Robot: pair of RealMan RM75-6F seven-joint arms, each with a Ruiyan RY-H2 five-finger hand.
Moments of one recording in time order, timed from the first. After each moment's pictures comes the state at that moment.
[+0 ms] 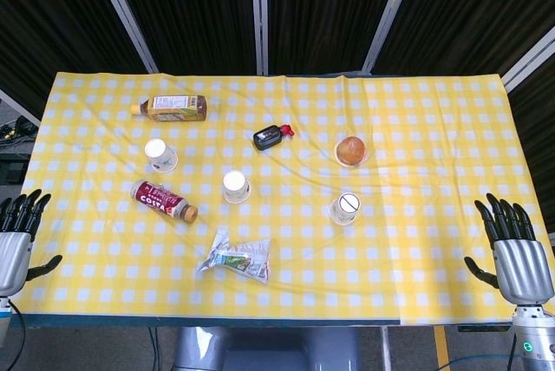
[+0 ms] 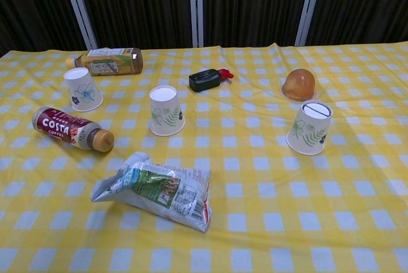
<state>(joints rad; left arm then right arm) -0.08 -1.15 -0.04 -1.62 1.48 1.50 0.19 0.07 -1.15 0.08 -1.58 -1.54 1.54 -0.10</state>
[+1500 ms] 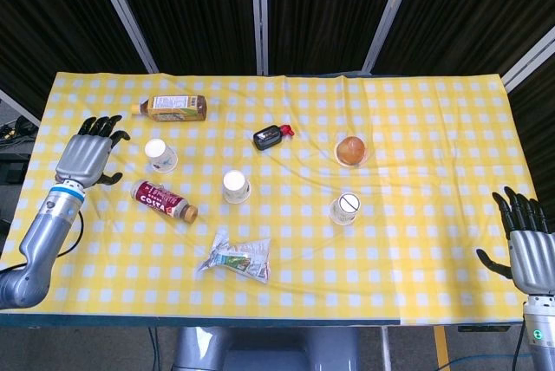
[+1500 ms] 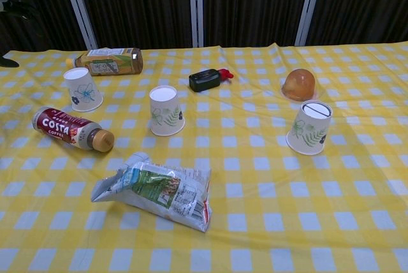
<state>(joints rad) -0.66 -1.17 -0.28 -1.52 0.91 0.83 0.43 0.09 -1.15 0.12 -1.54 -1.43 1.47 -0.03</state>
